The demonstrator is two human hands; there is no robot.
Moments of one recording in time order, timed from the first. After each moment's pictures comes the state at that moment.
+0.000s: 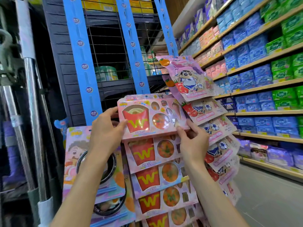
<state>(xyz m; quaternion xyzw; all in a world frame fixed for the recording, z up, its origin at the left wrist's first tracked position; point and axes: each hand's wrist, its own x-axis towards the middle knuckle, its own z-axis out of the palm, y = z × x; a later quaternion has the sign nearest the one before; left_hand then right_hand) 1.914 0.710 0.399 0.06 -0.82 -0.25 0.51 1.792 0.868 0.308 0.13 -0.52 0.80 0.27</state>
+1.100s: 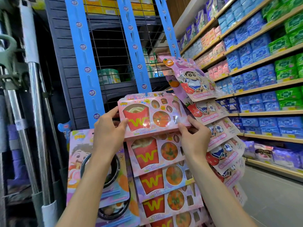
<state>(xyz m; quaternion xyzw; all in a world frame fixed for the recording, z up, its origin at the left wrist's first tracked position) 1.908 0.706 0.403 0.05 -0.81 -0.25 0.53 1.792 0.863 0.329 0.12 -0.51 0.81 0.26</state>
